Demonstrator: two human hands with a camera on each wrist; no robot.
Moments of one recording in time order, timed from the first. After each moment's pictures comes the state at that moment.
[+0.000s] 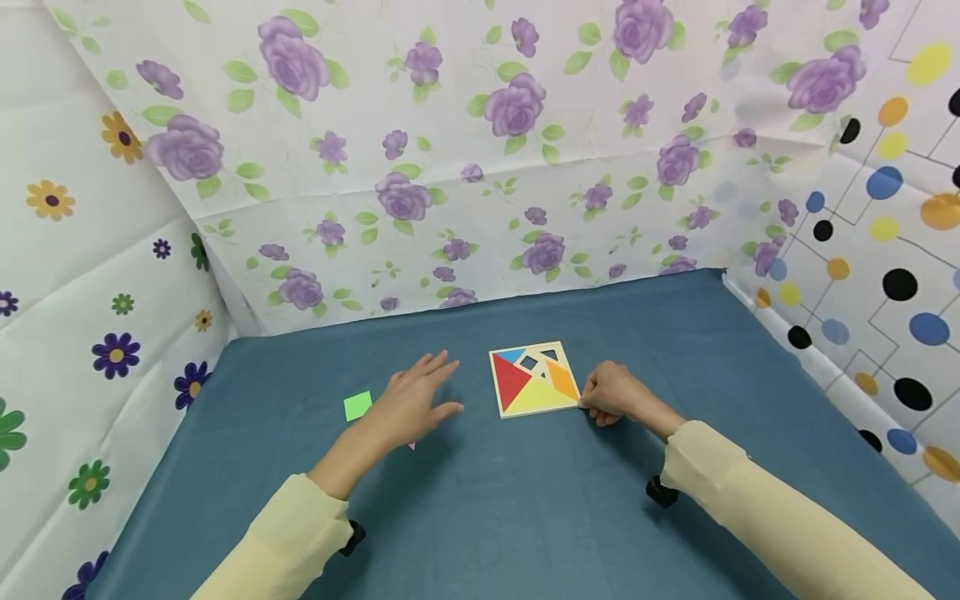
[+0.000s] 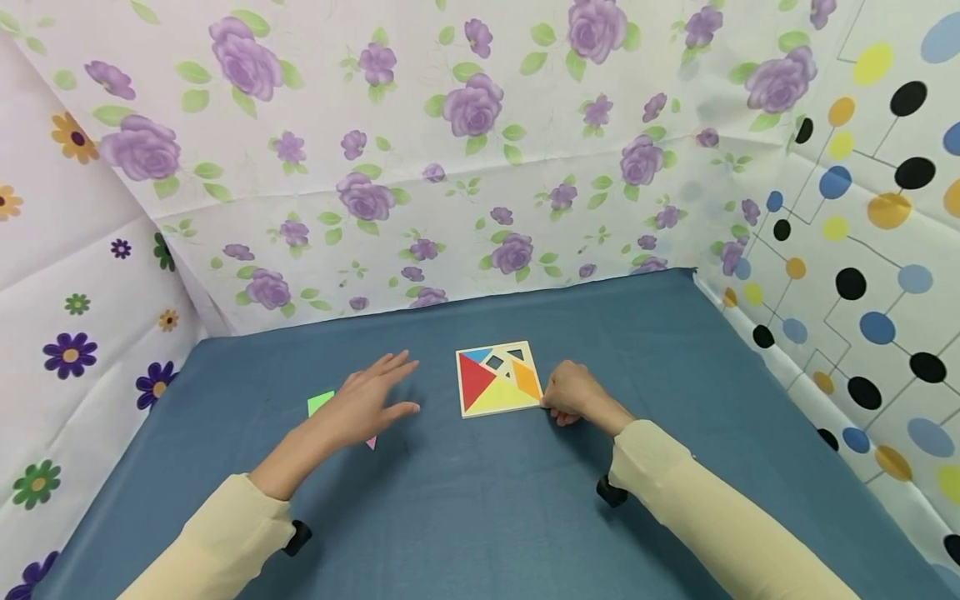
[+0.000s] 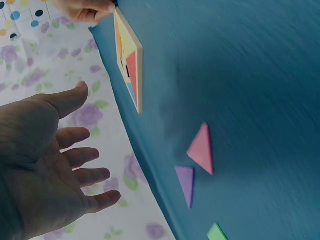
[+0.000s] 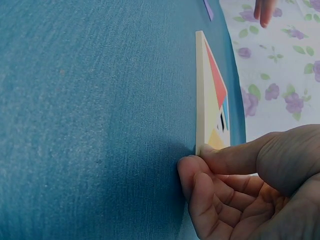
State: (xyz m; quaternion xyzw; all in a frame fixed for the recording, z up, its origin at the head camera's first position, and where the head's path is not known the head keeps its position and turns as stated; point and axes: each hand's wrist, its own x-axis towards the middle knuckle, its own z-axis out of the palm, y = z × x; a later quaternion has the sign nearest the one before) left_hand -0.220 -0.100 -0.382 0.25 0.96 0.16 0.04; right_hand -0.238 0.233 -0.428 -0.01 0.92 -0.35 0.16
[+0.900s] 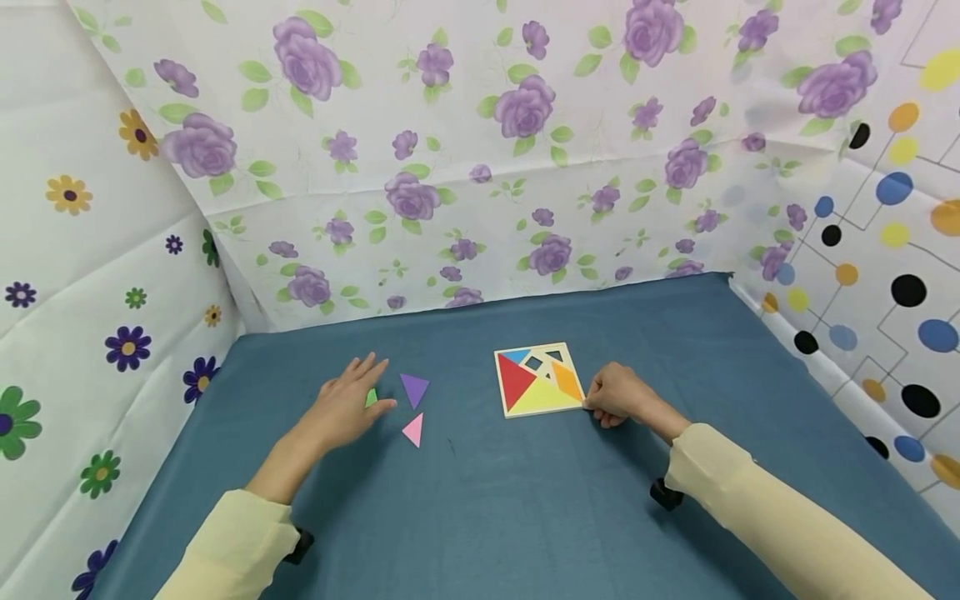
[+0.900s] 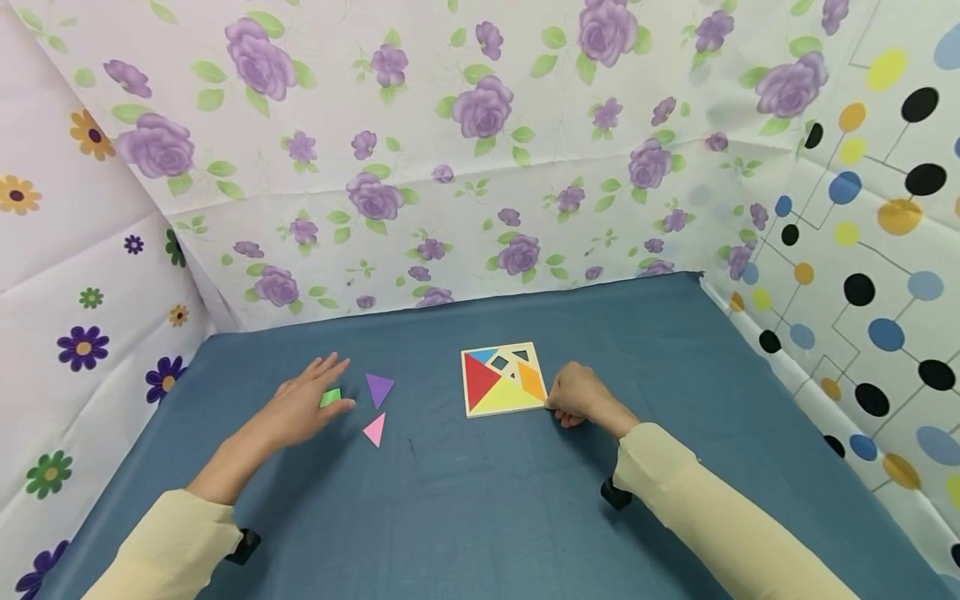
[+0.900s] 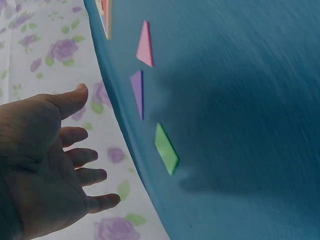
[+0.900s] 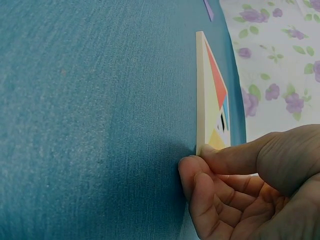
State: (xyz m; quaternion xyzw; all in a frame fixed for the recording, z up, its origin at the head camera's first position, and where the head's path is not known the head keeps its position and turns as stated) left_hand -0.220 -0.190 -0.391 0.17 0.97 0.16 0.04; right_hand -0.237 0.234 -0.430 -0.02 0.92 -0.35 0.15
